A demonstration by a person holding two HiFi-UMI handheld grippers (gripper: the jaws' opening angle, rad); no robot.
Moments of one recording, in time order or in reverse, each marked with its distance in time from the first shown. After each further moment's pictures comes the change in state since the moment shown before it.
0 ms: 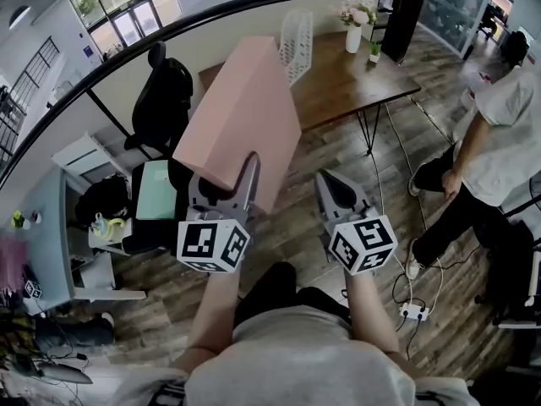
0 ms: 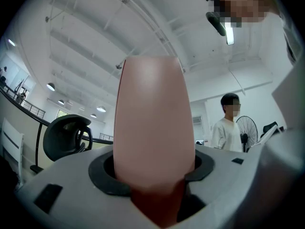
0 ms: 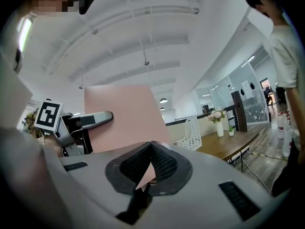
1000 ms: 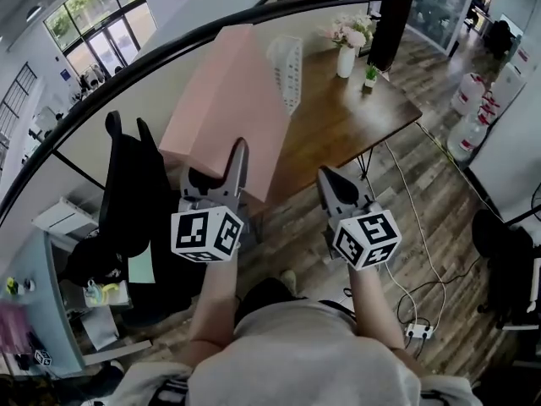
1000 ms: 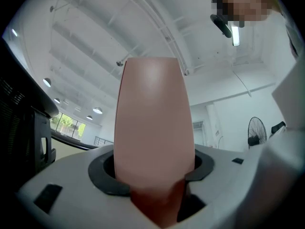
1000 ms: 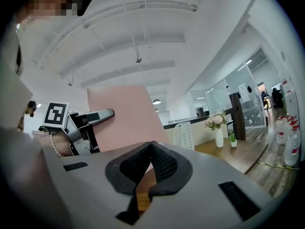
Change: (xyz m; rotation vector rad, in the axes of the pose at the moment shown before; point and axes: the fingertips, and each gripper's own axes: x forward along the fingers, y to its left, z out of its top) left arm 0.241 0.109 -0.021 -0.024 -0.062 -0.032; right arm 0.190 -0.141 0.028 -0.009 -0.012 -0.077
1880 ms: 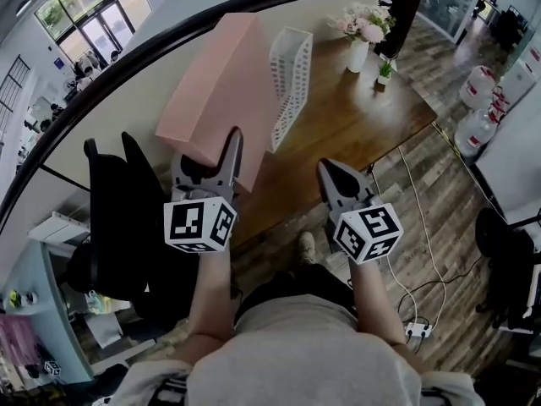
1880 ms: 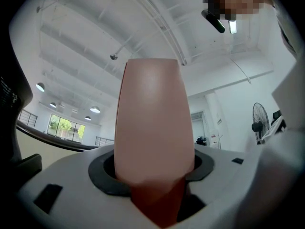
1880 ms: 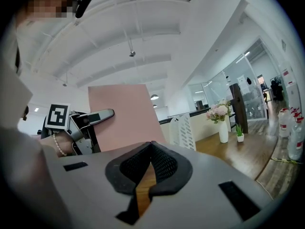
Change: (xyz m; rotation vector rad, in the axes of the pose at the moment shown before) left arm 0.096 0.062 -0.040 0.093 0.064 -0.012; right arm 0.100 -0.051 -0.019 0.048 0.048 -0.004
